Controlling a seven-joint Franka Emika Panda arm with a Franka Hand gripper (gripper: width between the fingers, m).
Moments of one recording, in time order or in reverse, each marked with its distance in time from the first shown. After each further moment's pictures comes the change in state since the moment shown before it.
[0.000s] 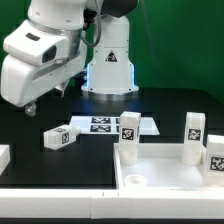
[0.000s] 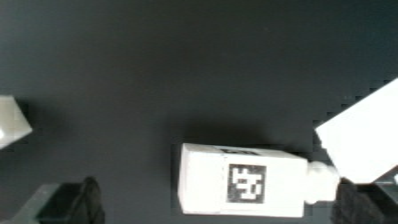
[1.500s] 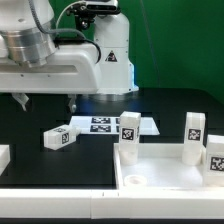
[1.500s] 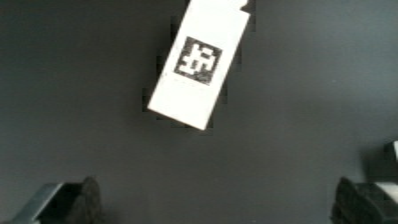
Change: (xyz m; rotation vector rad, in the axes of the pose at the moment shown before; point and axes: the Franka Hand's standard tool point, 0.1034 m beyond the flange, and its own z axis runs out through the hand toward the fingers) arm 0.031 0.014 -0.011 0.330 0.098 1.138
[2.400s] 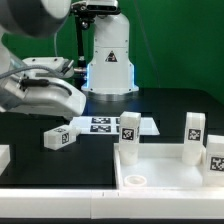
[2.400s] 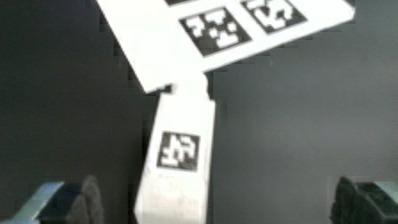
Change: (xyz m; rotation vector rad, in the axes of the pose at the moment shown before) arm -0.008 0.007 0.023 0.217 -0.603 0.190
